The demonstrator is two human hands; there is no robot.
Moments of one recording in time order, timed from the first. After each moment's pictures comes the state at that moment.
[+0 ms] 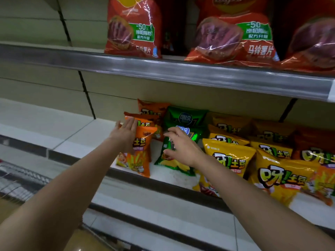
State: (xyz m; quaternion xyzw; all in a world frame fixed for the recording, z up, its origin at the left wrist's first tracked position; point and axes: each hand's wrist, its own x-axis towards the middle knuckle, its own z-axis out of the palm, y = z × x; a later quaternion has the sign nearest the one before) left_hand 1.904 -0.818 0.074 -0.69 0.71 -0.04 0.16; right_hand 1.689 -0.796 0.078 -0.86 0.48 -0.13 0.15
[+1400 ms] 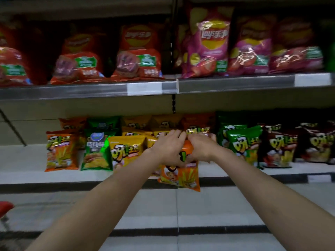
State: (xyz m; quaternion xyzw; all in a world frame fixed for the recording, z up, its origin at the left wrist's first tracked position) left_hand 1.467 -0.674 0.130 -0.42 0.90 -0.08 0.02; right_hand 1.333 -0.649 0.134 -0.73 0.67 -0.02 0.10
